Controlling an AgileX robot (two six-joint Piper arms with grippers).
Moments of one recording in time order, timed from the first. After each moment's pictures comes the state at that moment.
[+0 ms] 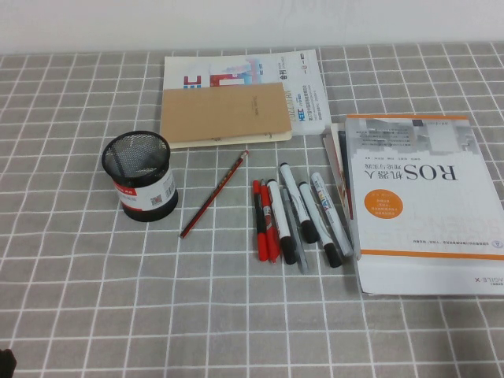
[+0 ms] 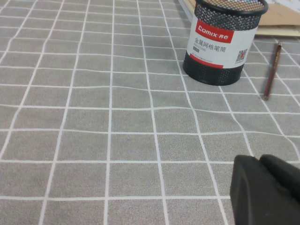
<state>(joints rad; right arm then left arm) -0.06 -0.01 0.03 1.30 0.04 -0.26 -0.16 -0.01 0.03 -0.06 0.39 -0.01</state>
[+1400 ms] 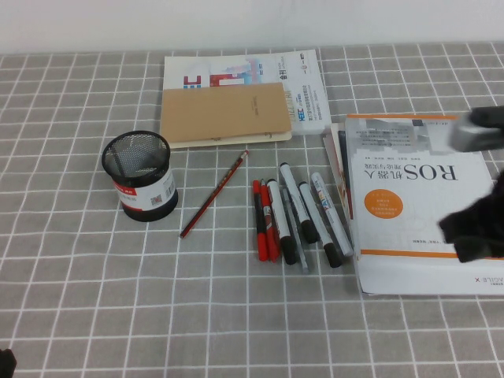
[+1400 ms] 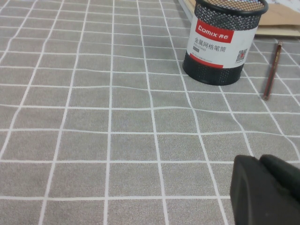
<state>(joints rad) 0.31 1.32 -1.06 0.19 1.07 0.04 -0.16 -0.01 0.03 -0.06 0.39 -0.01</state>
